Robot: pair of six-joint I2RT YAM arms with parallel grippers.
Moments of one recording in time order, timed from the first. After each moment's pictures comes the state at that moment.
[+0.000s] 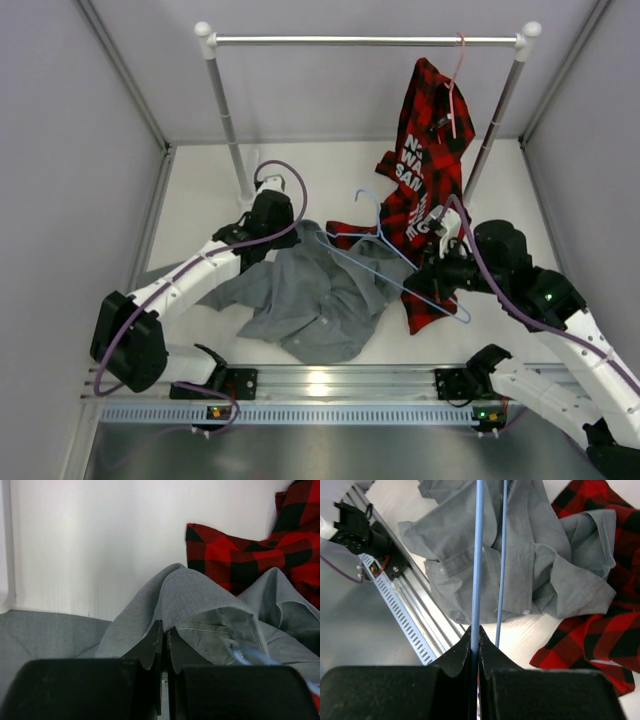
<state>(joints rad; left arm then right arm) -0.56 1.35 0.98 -0.34 -0.22 -0.58 0.59 0.74 1.01 -0.81 -0.43 0.16</state>
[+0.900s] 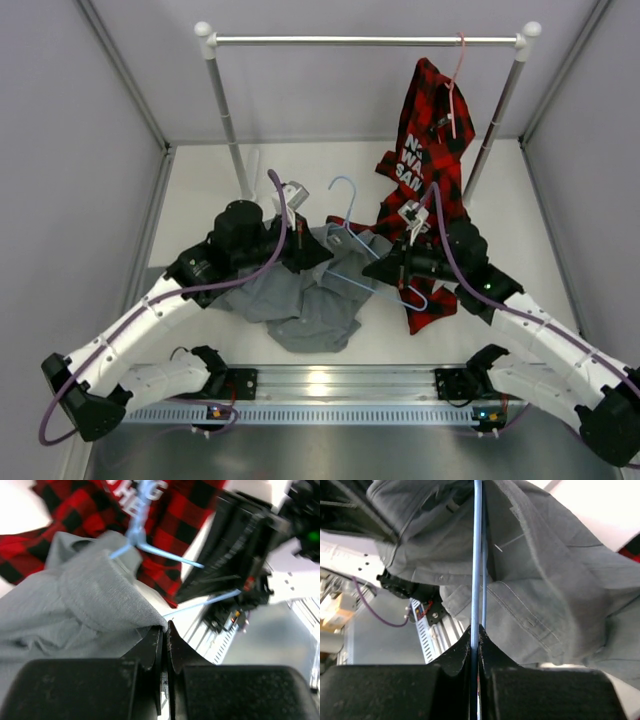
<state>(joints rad) -0.72 1.00 1.04 -0.37 0.35 -0.44 0.59 0.88 0.64 -0.02 -0.60 0.47</state>
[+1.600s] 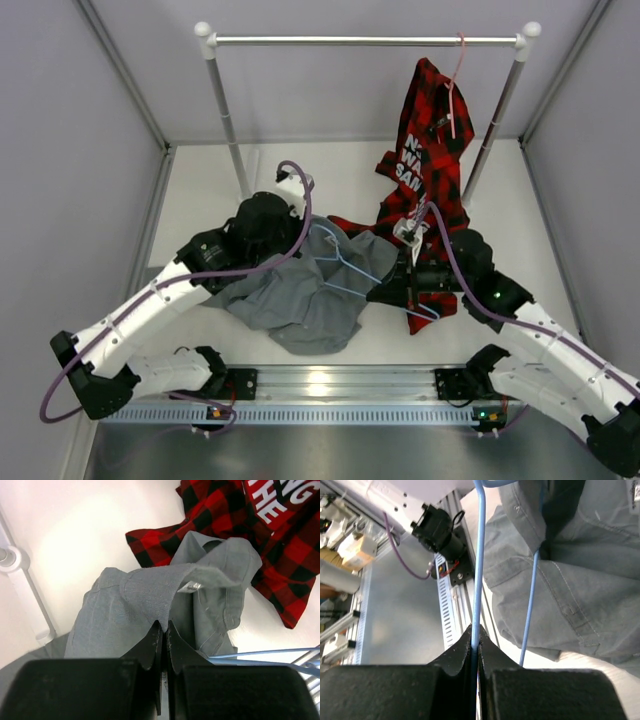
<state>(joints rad) -0.84 1.14 1.27 -0.67 -0.25 -0.24 0.63 0.82 0.65 -0.16 -0.82 0.31</state>
